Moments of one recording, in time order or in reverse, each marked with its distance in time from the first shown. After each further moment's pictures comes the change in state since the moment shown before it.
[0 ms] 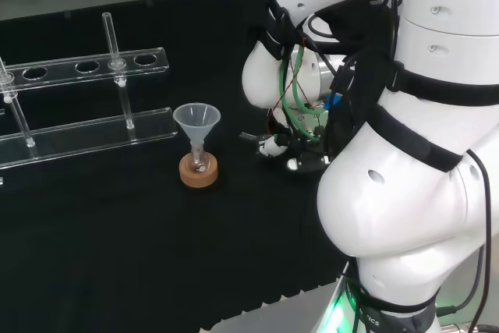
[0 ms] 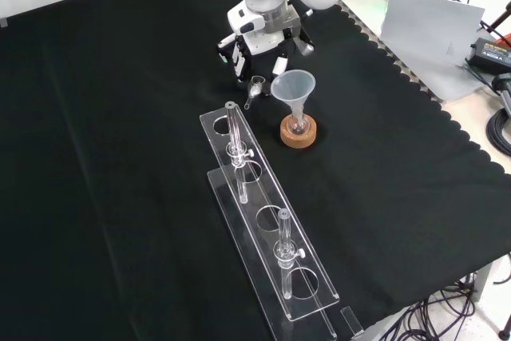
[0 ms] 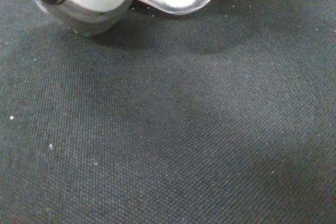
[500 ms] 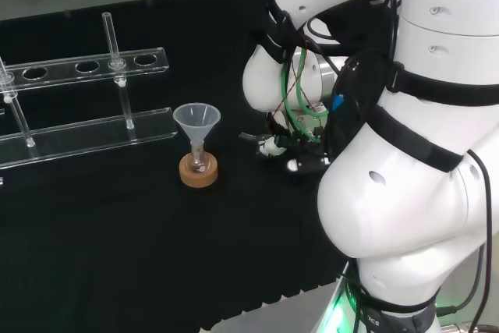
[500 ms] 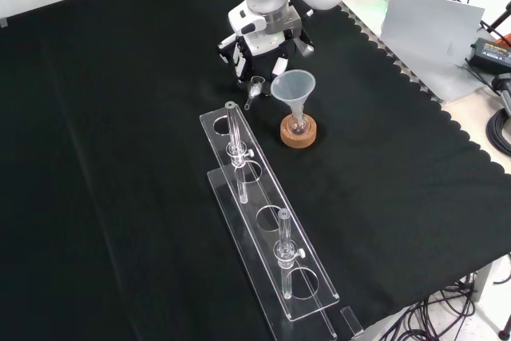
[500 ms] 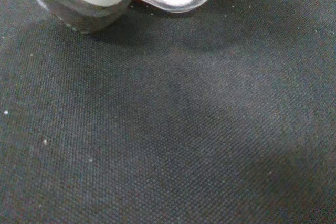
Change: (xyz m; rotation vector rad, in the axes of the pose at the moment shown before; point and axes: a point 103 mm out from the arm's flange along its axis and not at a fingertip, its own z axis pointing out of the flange) arm 0.000 0.000 0.001 -0.014 -0.020 -0.007
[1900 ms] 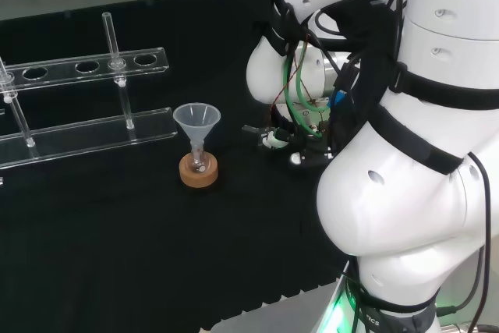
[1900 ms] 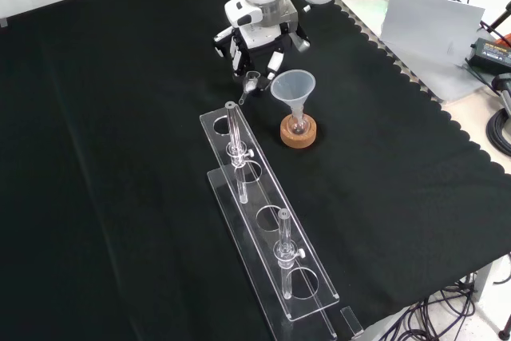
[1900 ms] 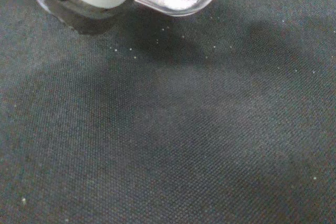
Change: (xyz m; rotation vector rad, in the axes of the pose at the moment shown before) arm -0.008 0.006 -0.012 -0.029 0.031 0.007
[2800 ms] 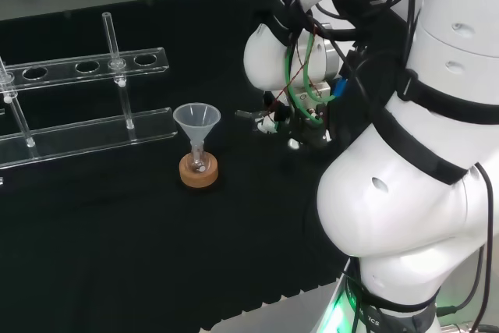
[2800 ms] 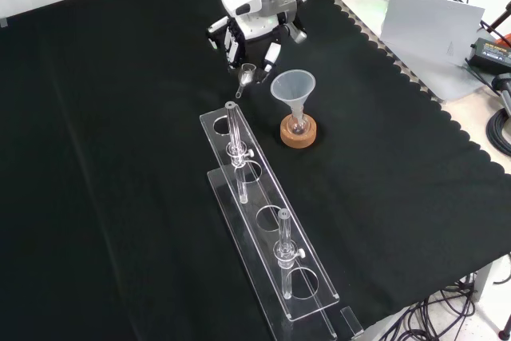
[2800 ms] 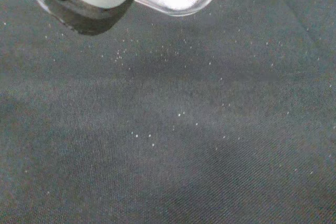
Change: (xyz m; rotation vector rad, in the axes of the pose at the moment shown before) arm 0.007 0.008 -0.039 -0.050 -0.026 -0.069
